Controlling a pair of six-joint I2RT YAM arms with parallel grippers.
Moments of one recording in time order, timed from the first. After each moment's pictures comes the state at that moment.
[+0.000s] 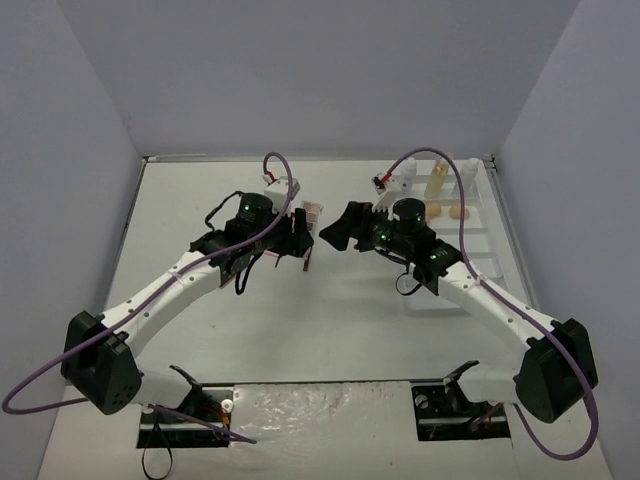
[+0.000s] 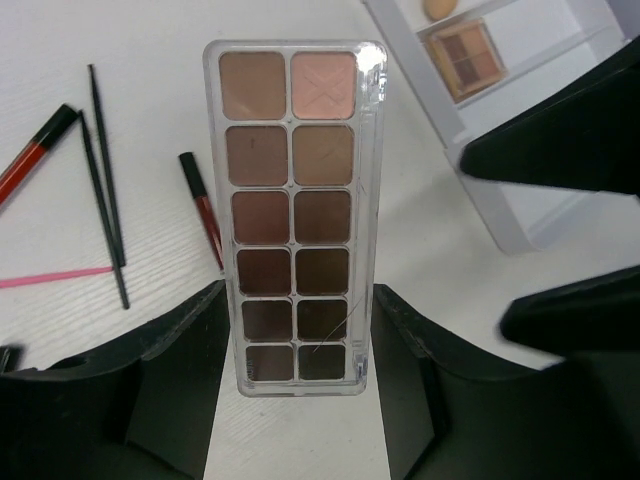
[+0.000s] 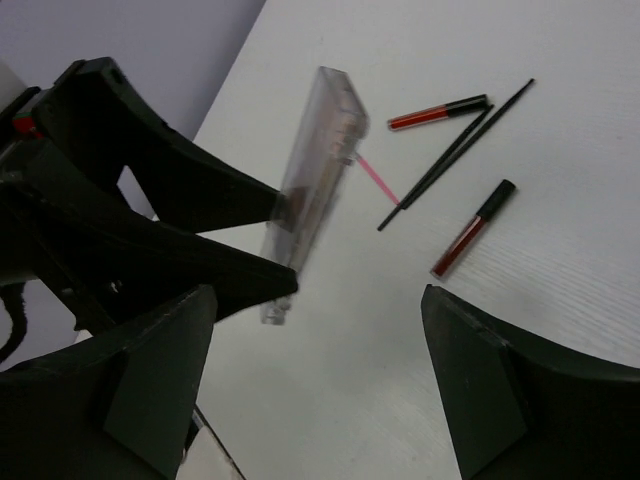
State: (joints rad) left arm -0.61 1.35 1.12 -0.31 0.11 -0.31; right arm 0.52 1.26 0.89 0.07 -0.31 0.57
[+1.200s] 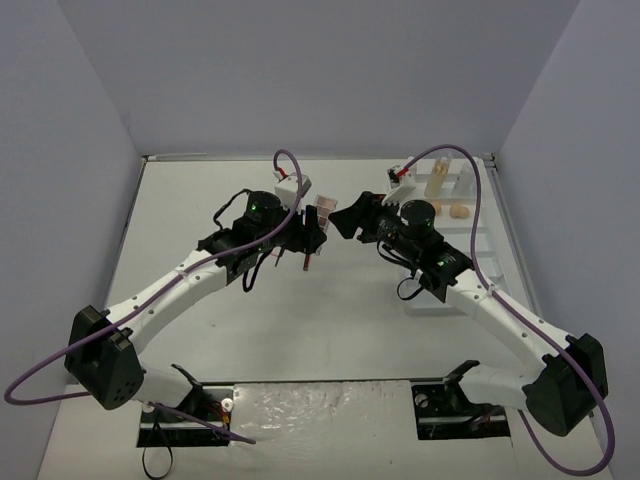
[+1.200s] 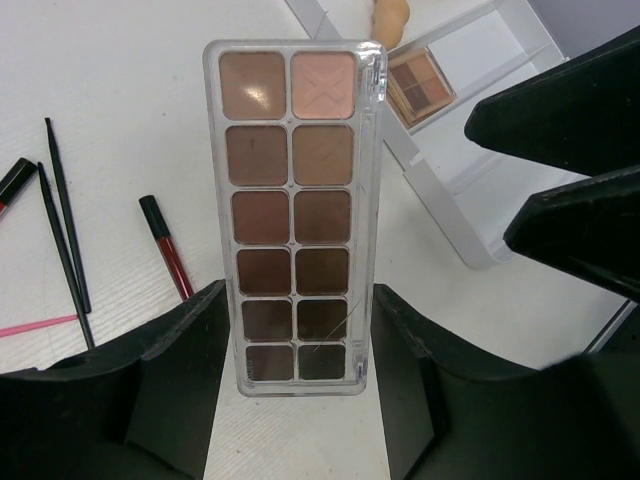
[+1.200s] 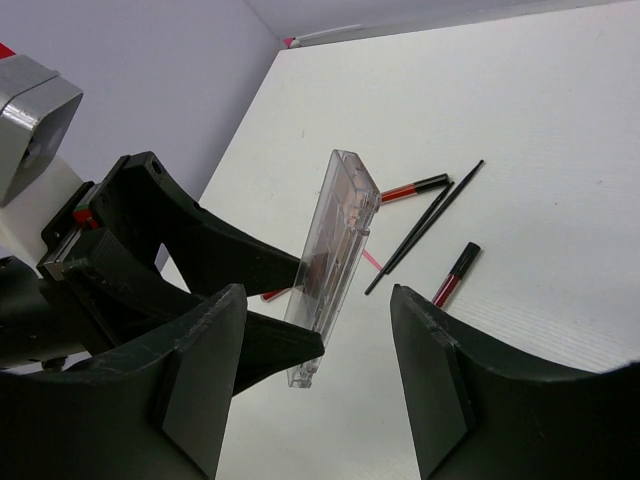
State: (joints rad) left arm -0.66 1.38 1.14 -0.21 0.15 -0.30; right arm 0.58 1.18 0.89 0.13 -0.11 0.60
